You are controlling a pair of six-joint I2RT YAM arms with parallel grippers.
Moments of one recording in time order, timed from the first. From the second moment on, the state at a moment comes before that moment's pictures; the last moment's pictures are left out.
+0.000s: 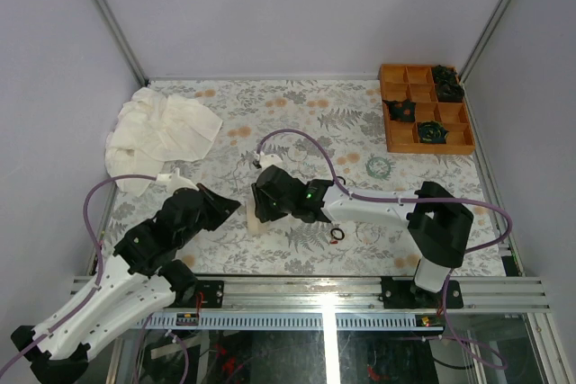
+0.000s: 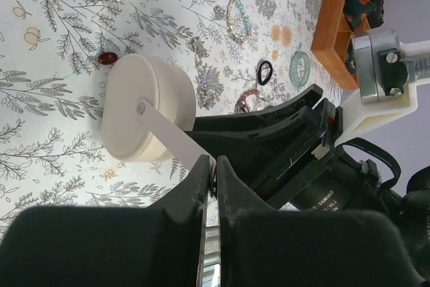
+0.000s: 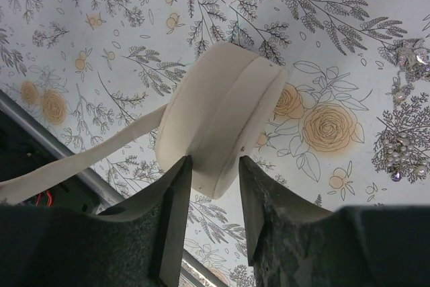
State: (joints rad) left arm -0.72 0.54 0.62 -0.67 -0.25 -1.22; right arm 1.12 1.75 1.20 -0.25 0.13 0.63
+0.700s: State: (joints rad) left arm -0.72 0.40 0.61 -0.81 -0.29 -1.27; right arm 1.10 1.63 1.01 -0.34 0.26 0.63
